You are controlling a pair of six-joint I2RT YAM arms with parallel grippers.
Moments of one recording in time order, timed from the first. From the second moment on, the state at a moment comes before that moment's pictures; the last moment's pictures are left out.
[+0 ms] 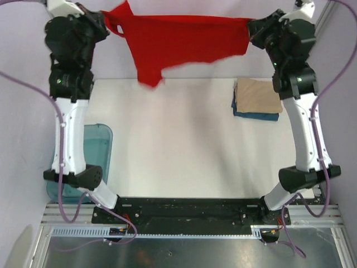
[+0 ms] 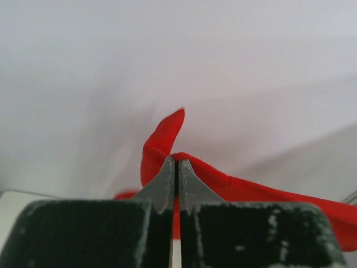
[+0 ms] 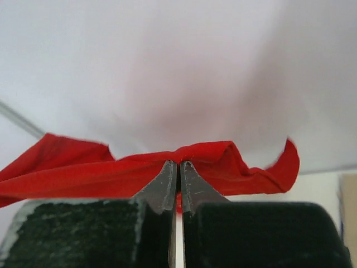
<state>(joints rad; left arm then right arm) -0.19 1.67 2.37 -0.50 -0.17 -0.36 0.24 1.66 2.20 -0.43 0.09 0.56</state>
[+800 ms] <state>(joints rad) -0.16 1.18 0.65 -0.49 0.03 -0.52 0.22 1.63 1.08 -0.52 -0.10 0.60</state>
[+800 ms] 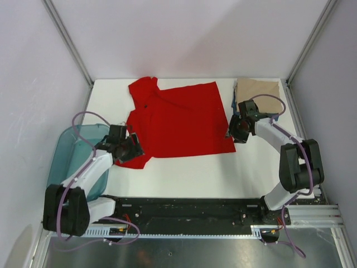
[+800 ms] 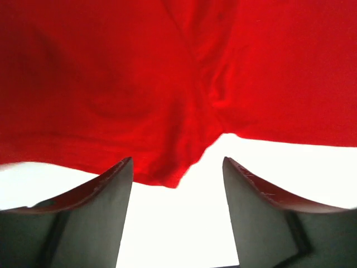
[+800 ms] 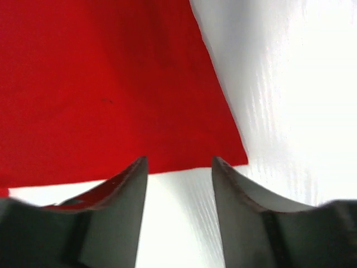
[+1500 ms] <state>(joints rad) -0.15 1.49 1.13 -0.55 -0.17 -0.54 0.26 1.55 0.98 -0.42 -0.06 0.64</state>
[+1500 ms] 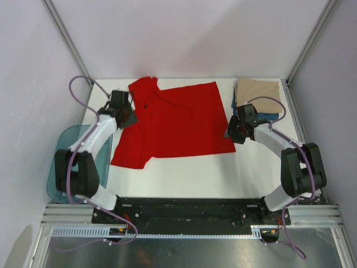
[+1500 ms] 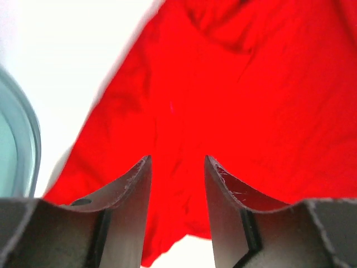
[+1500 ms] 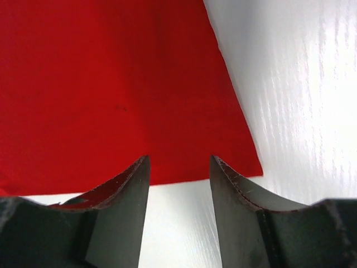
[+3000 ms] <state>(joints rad) 0.12 2.04 1.48 -0.55 -0.22 -0.53 0.31 1.86 1.14 -0.26 -0.09 0.67</state>
